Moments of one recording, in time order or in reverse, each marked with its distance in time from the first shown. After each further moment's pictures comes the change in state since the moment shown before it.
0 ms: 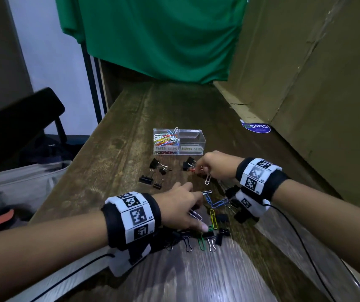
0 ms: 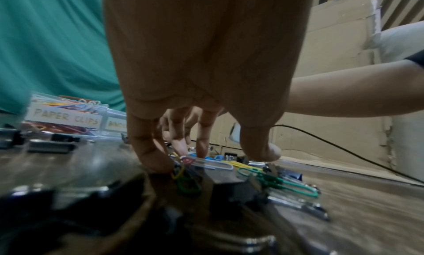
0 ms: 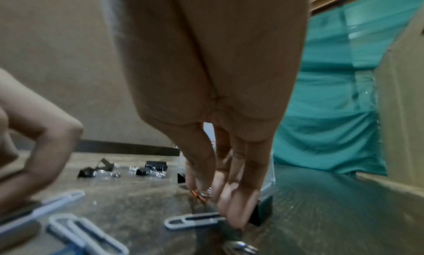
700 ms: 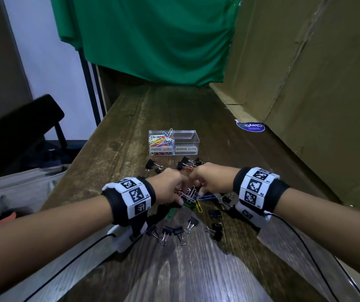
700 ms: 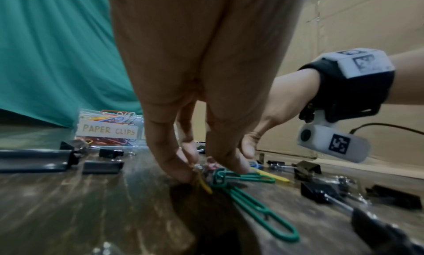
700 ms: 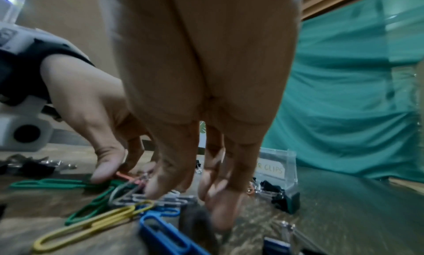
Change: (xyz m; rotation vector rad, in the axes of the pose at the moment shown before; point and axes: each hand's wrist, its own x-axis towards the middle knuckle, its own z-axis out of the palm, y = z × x) left_hand 0.022 -0.024 -0.017 -0.052 0.147 -0.031; right_hand -0.038 -0.020 0.012 0.090 -0.063 -0.106
